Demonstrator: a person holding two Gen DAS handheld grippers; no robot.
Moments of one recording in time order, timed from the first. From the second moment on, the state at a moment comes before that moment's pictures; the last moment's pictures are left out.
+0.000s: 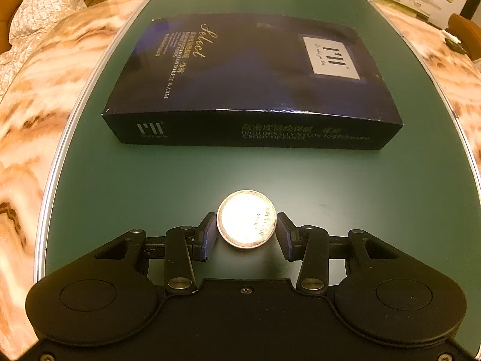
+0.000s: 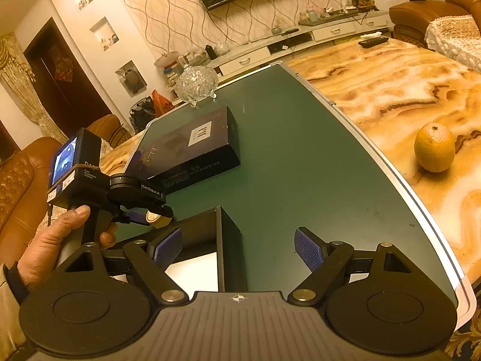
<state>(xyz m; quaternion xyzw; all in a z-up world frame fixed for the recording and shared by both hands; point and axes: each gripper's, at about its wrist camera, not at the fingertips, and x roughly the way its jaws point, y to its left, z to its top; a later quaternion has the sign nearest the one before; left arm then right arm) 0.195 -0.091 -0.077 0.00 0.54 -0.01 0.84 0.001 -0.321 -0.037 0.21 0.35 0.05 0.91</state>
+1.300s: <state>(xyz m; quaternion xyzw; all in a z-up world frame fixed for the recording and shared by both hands) 0.092 -0.129 -0.015 0.02 0.53 -0.08 0.84 -0.022 -0.331 -0.015 0.20 0.32 0.03 0.92</state>
